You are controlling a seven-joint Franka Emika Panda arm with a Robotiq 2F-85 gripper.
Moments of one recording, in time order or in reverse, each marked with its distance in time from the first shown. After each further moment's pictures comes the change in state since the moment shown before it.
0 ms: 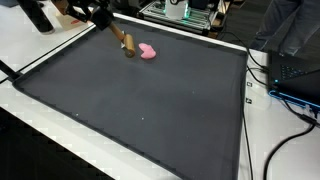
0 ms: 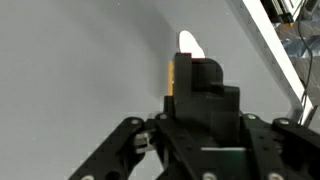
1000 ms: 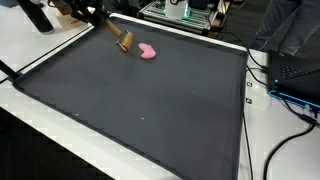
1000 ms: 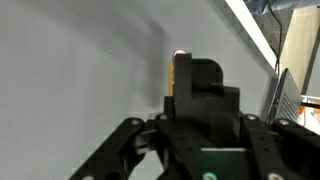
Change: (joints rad) arm -0.171 0.013 -0.065 -0.126 0.194 -0.007 -0.053
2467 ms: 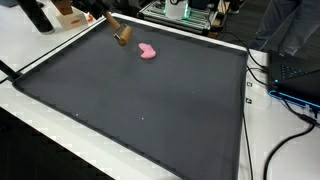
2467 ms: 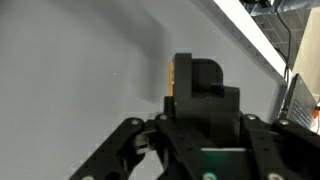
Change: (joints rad) arm 0.018 -0.131 -0.050 -0.149 -0.036 0.064 -0.012
